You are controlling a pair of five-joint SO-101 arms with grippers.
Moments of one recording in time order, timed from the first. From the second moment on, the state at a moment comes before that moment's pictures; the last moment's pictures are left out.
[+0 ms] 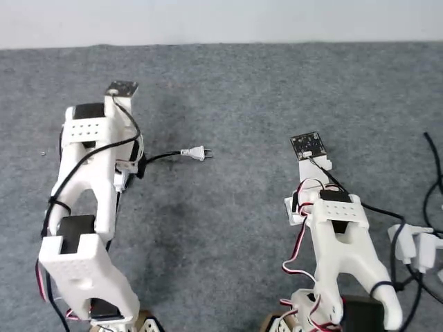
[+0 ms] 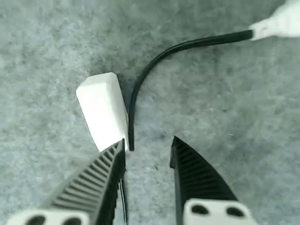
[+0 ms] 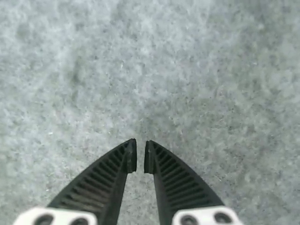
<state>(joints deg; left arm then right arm) -9.4 19.0 -0.3 83.9 -7.6 2.8 -19.3 57.1 41.4 17.3</state>
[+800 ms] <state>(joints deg) -19.8 25.0 3.9 74.2 -7.6 2.7 -19.3 57.1 41.4 17.3</state>
